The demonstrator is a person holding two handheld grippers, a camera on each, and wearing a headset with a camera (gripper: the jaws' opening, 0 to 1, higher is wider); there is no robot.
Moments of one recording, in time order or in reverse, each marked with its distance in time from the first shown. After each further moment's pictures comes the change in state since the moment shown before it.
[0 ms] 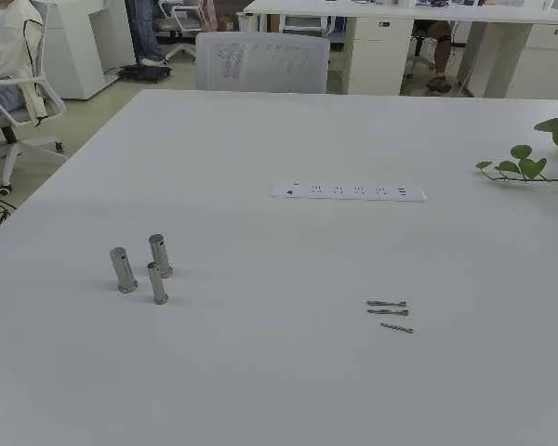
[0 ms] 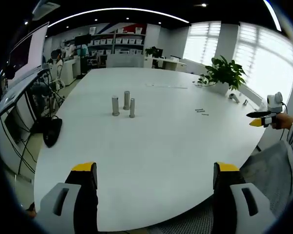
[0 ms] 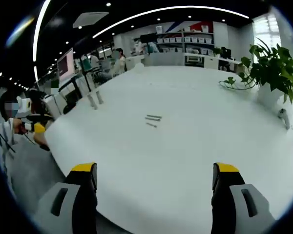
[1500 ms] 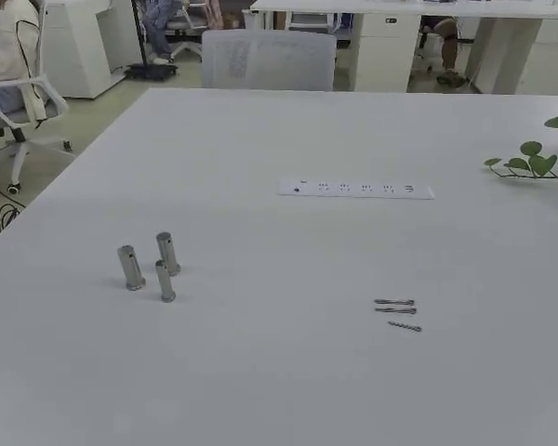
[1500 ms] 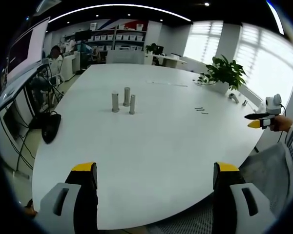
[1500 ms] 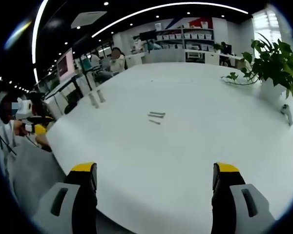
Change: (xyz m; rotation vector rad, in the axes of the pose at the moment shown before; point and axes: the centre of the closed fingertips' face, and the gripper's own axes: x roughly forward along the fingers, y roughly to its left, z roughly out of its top) left arm 0.001 0.002 -0.001 -0.027 0.018 -0.013; right arm 0.008 0.007 0.001 0.009 0.021 0.017
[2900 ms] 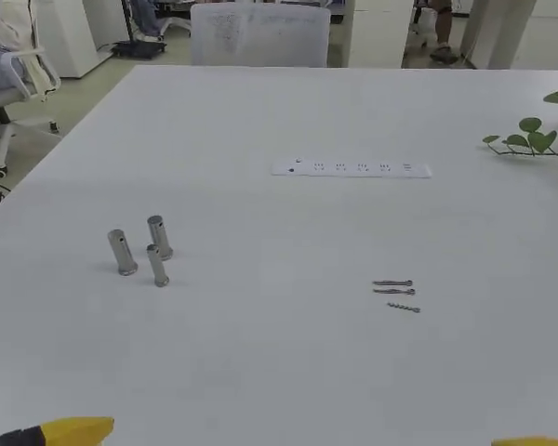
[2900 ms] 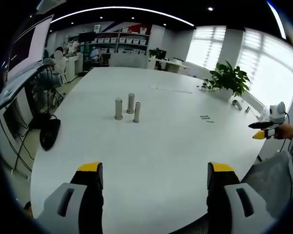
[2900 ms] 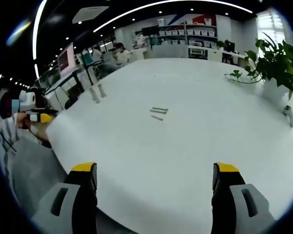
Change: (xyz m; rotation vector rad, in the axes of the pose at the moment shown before) left arm 0.021 0.015 0.021 -0.019 -0.045 0.010; right arm 0.006 0.002 -0.006 -0.017 0.044 0.007
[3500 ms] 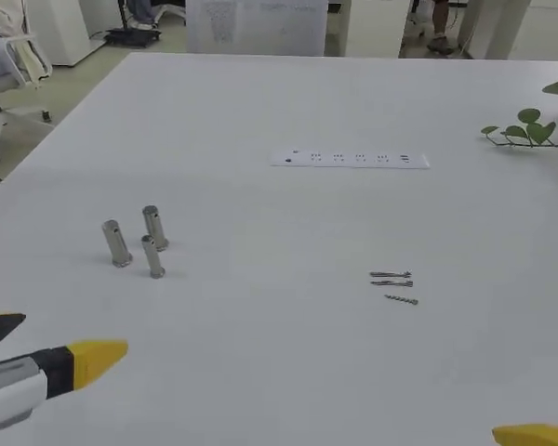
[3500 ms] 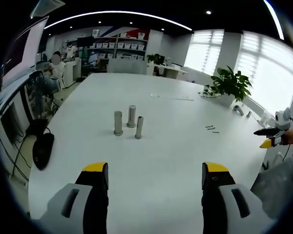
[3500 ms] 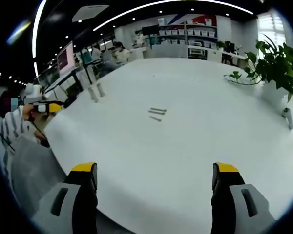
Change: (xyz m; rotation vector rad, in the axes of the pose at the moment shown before) left arm 0.039 0.015 0.036 0.014 -0.052 -0.021; right arm -0.001 -0.002 0.005 -0.013 0.006 -0.019
